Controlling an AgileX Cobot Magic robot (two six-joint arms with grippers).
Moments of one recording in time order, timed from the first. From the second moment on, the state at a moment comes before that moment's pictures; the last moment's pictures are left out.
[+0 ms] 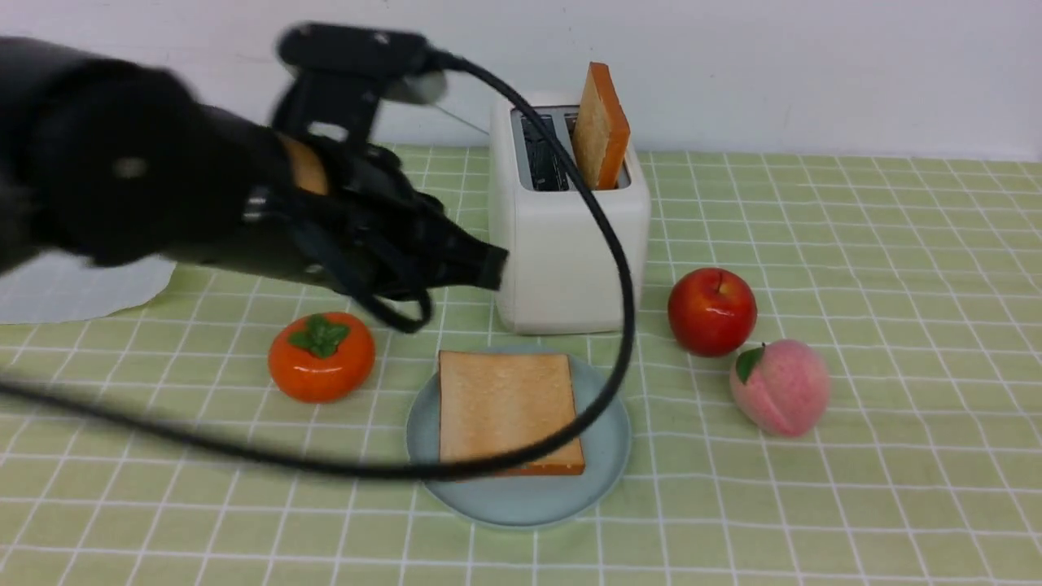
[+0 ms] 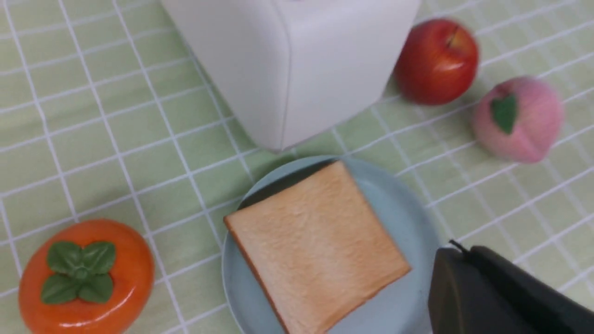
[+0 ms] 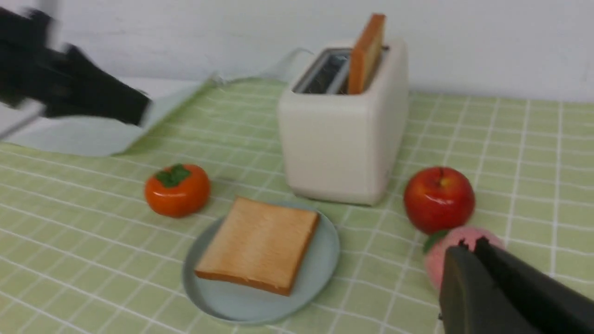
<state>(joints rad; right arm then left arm) 0.84 0.44 -0.56 -0.68 0.58 0.90 -0.55 1.29 -1.13 -0.10 0.50 -0.07</state>
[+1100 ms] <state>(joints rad) 0.38 1.39 -1.19 0.21 0.66 0.02 -0.55 0.34 -0.40 -0.12 0.35 -0.05</state>
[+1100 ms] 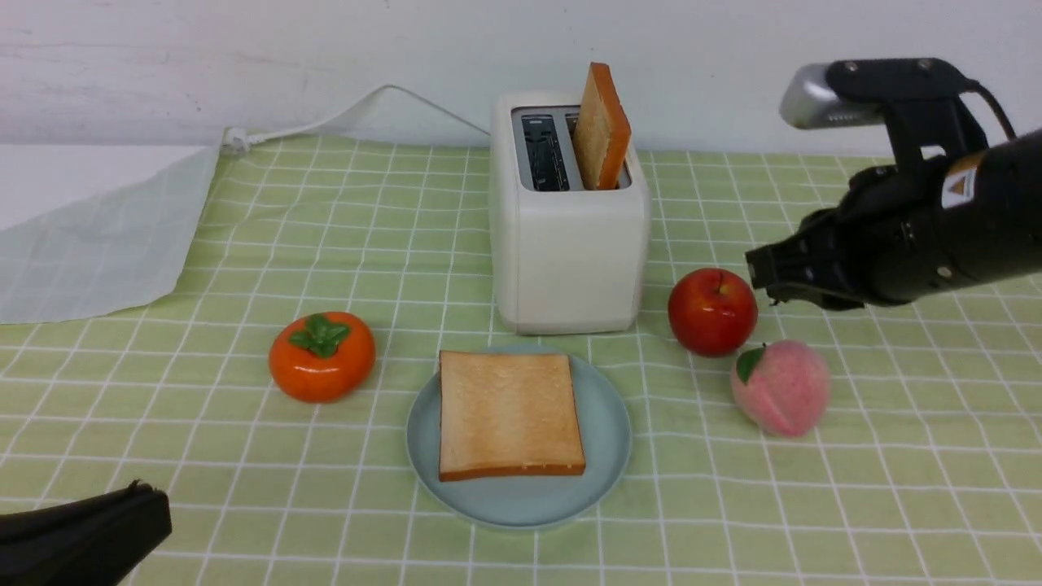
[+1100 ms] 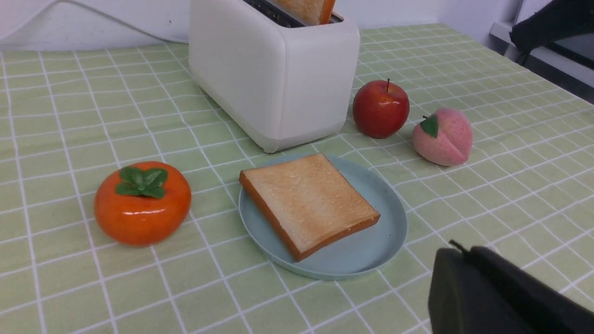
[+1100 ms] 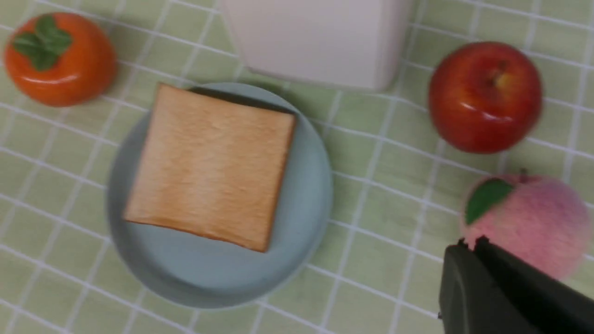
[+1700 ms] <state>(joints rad) 0.35 1.62 -1.42 0.37 0.55 -0.11 -0.55 0.34 -0.40 -0.12 0.33 -0.04</state>
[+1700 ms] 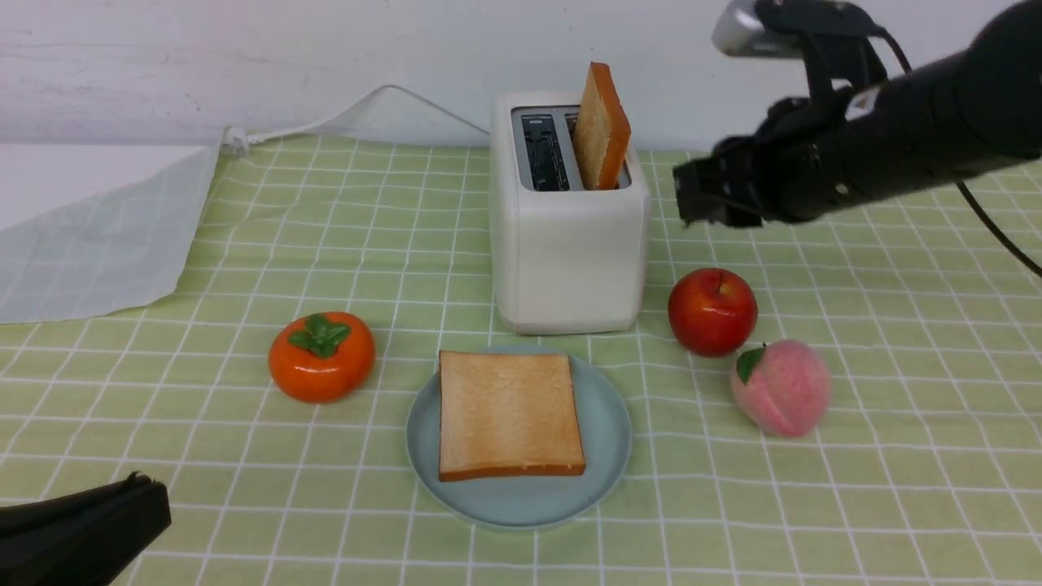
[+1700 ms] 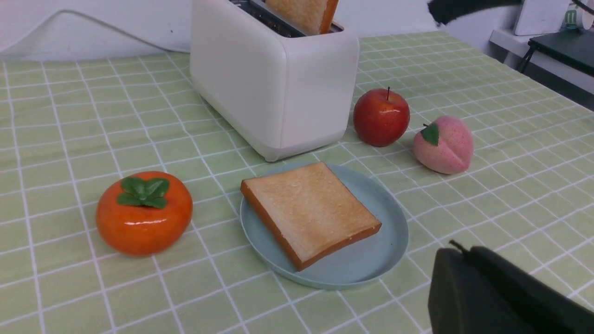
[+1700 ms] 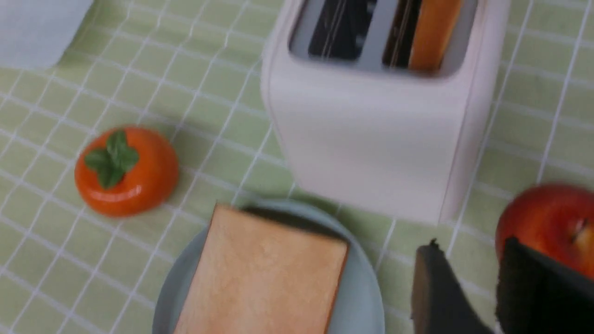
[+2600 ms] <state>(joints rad) 0.34 2.08 -1.86 0.38 0.36 -0.12 -0.55 0.34 -0.39 -0.05 0.36 0.00</state>
